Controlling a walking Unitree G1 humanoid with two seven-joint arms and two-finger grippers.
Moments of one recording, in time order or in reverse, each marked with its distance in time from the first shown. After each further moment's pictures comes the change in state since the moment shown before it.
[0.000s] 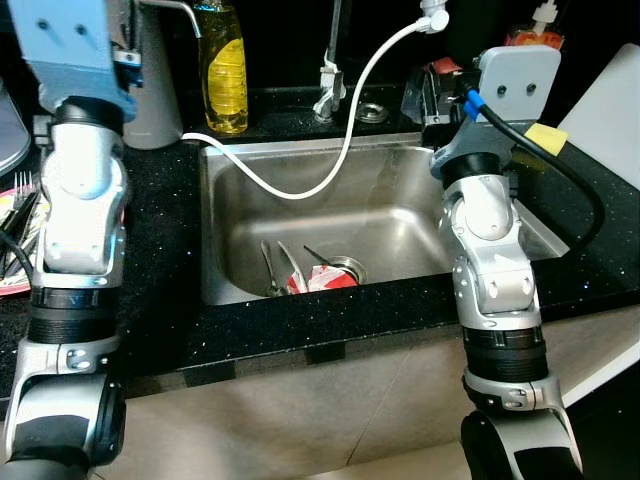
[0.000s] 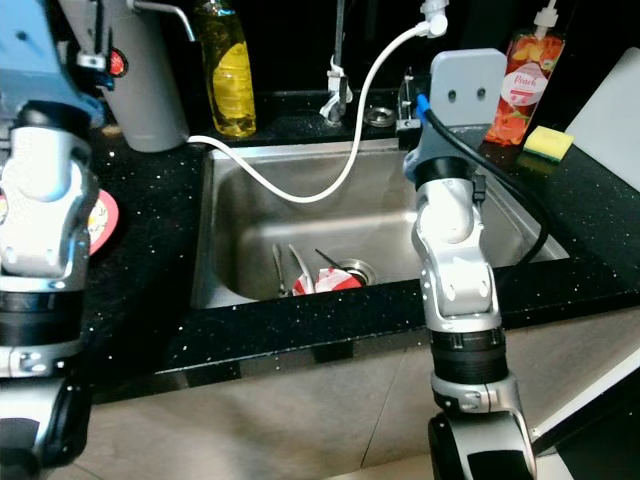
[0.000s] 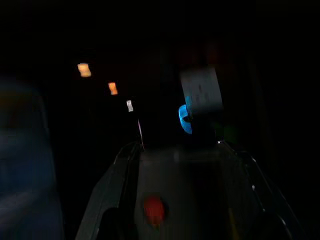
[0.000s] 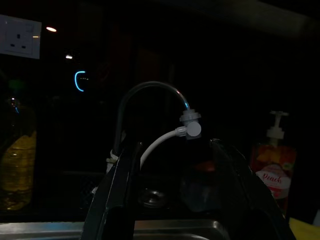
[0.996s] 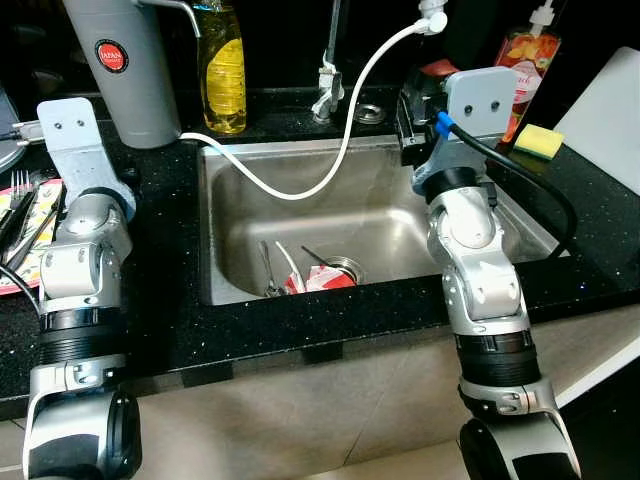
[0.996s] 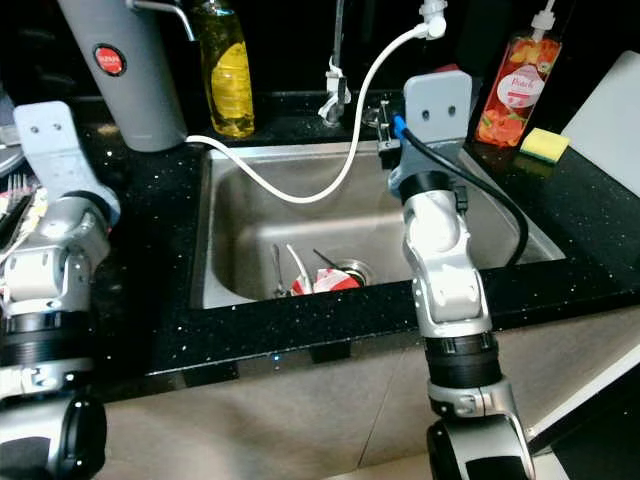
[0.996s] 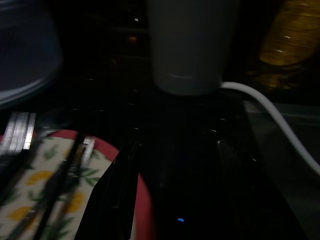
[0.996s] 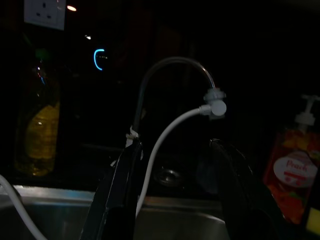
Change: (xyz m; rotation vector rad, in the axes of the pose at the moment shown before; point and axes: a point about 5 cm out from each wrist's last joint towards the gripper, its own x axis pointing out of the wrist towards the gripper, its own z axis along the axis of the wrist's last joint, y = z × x) left arm -0.043 0.003 -0.097 -0.182 0.733 0.119; right arm -0.008 0.014 -0.019 0.004 0.078 0.095
